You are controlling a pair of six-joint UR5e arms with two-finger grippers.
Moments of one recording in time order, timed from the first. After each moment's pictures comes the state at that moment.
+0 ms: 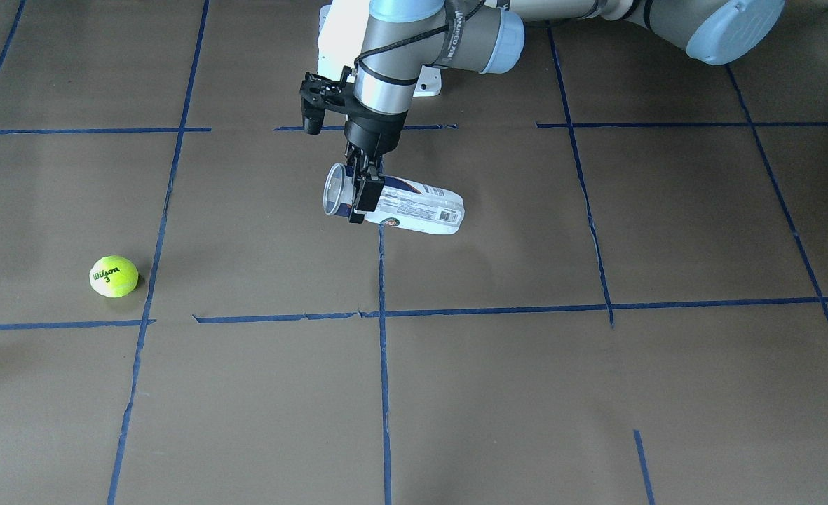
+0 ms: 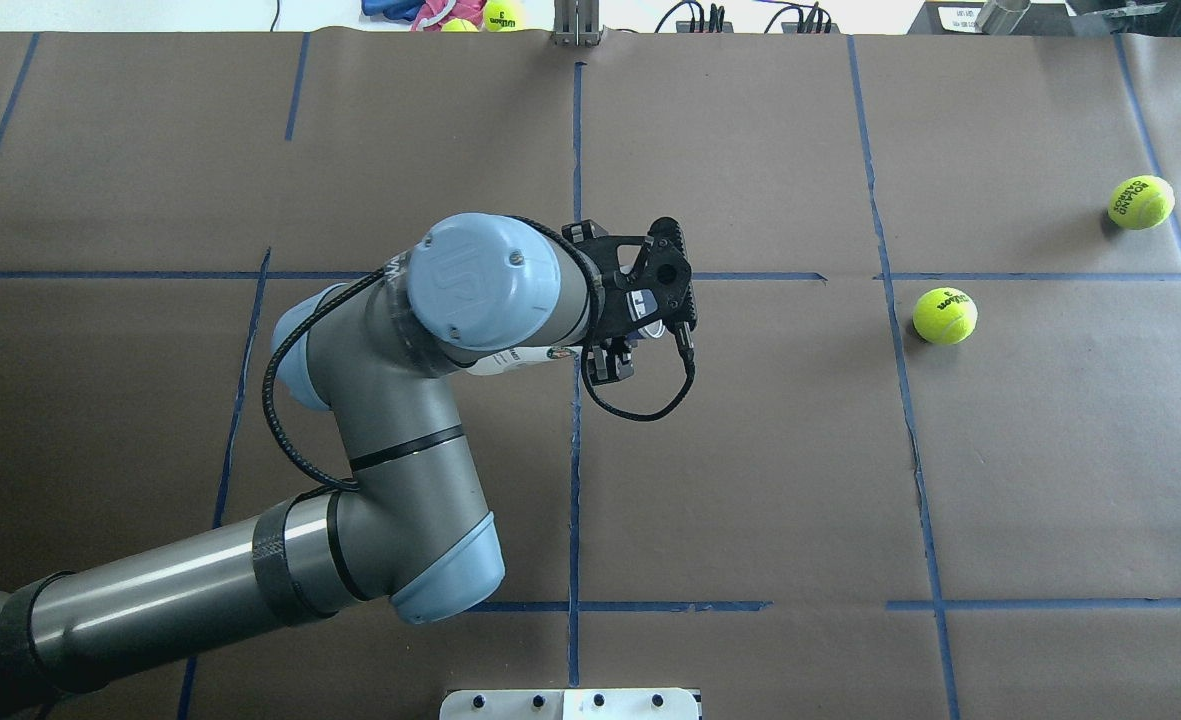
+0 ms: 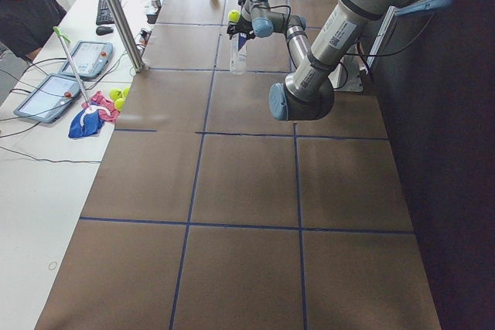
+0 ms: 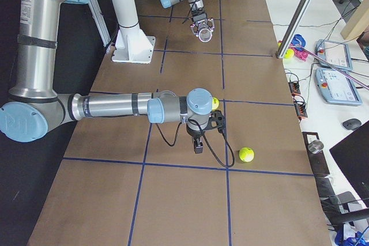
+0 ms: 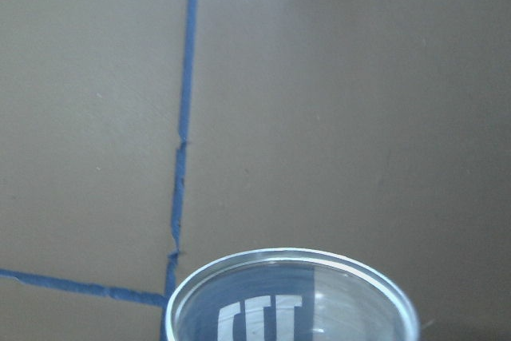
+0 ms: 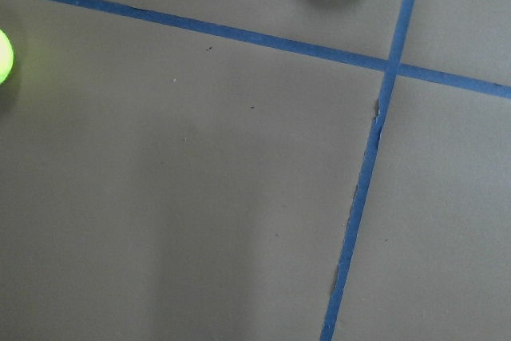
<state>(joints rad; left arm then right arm) -0.48 -2.38 -1.63 -1.97 -1.63 0.08 1.46 -1.73 1.81 -1.54 2.40 -0.07</state>
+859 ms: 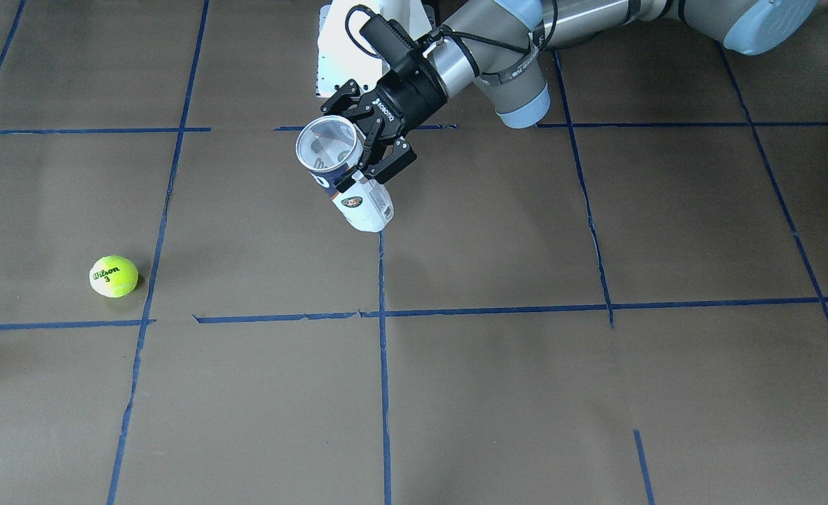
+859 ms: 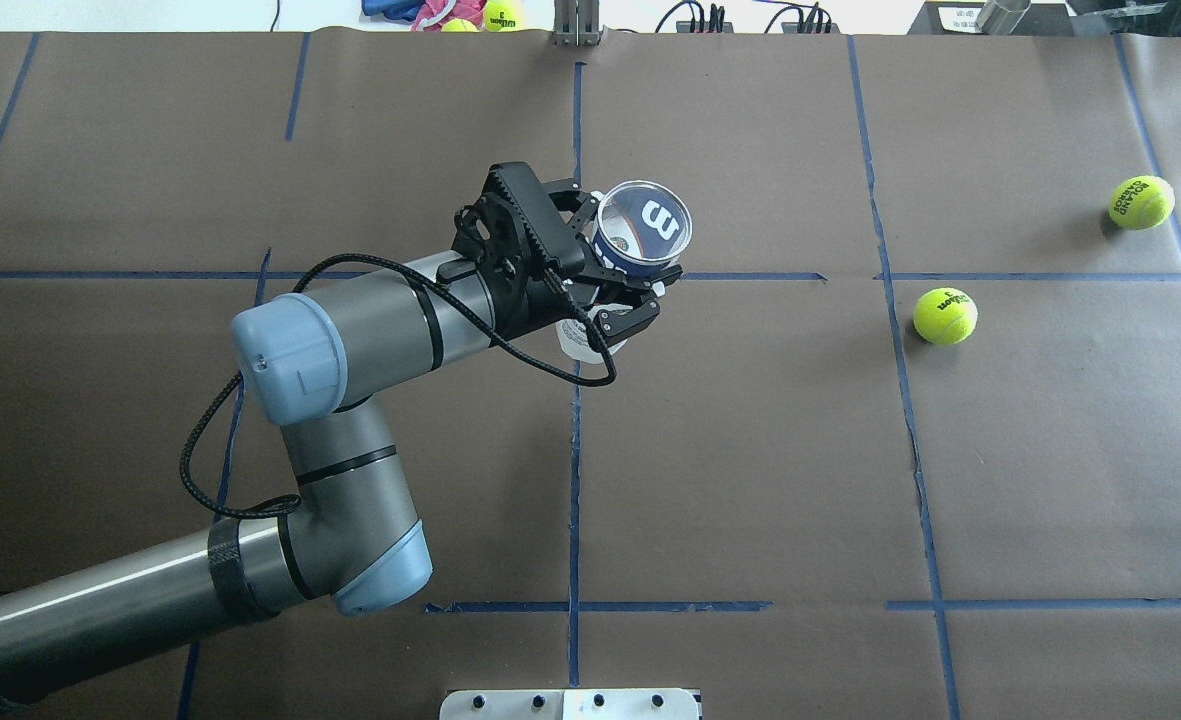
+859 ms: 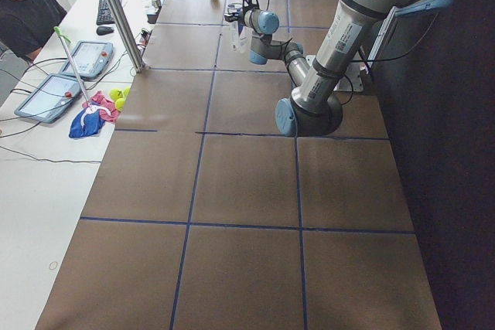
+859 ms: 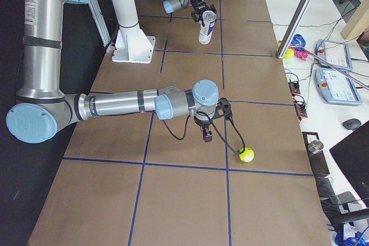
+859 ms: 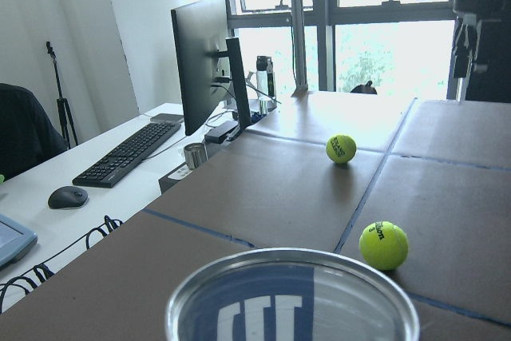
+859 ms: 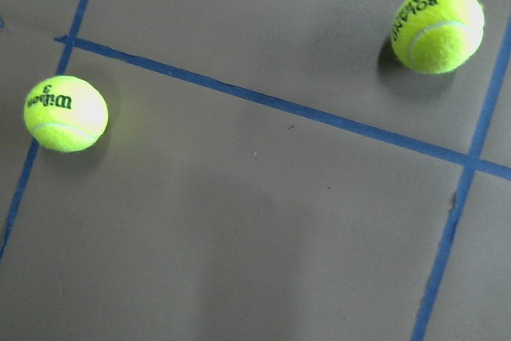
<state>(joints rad) -0.47 -2.25 -1.52 -2.91 -1.46 -0.30 1.40 -1.64 1.80 -1.45 2.45 0.02</state>
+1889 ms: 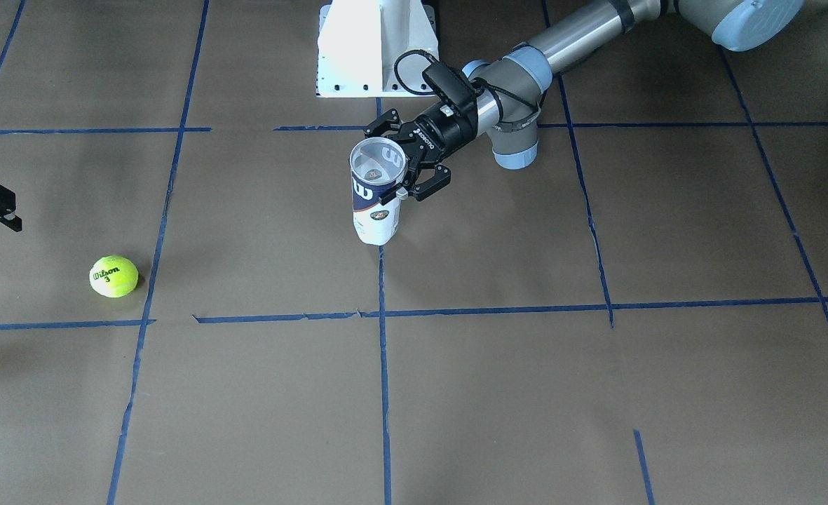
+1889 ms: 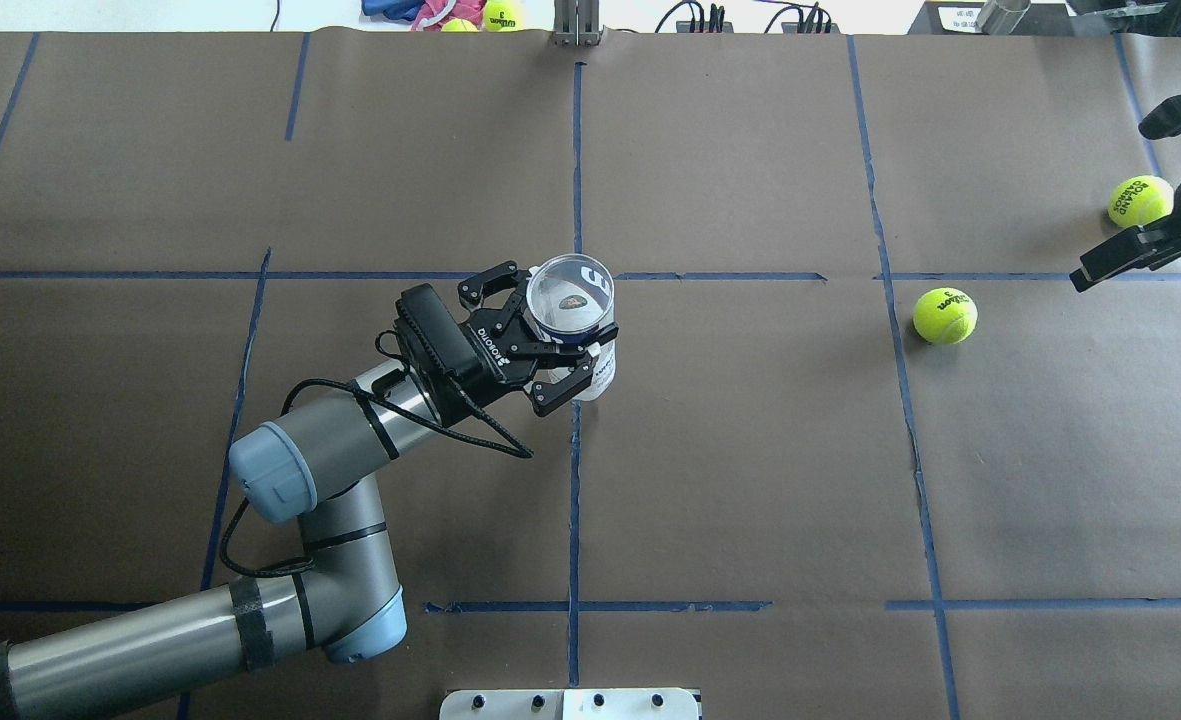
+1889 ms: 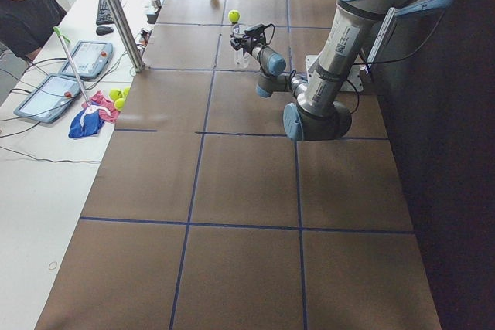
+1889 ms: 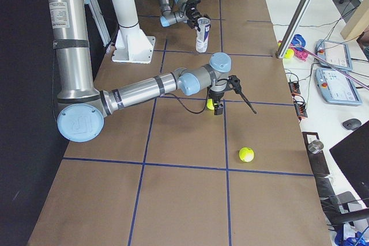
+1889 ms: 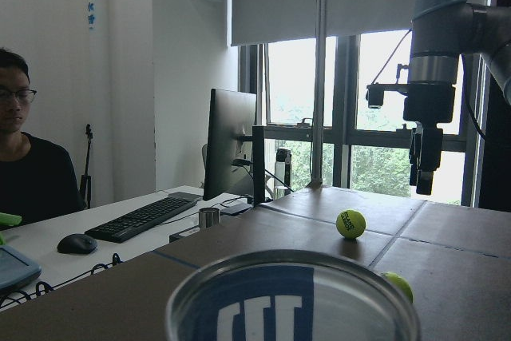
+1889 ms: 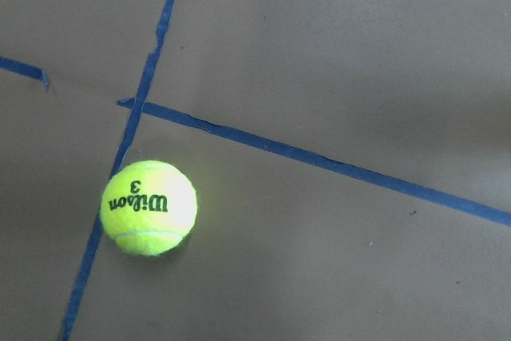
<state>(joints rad) -0.37 -2.20 -1.28 -3.37 -1.27 -0.30 1.16 -1.49 1.80 -1.44 2.29 0.30</state>
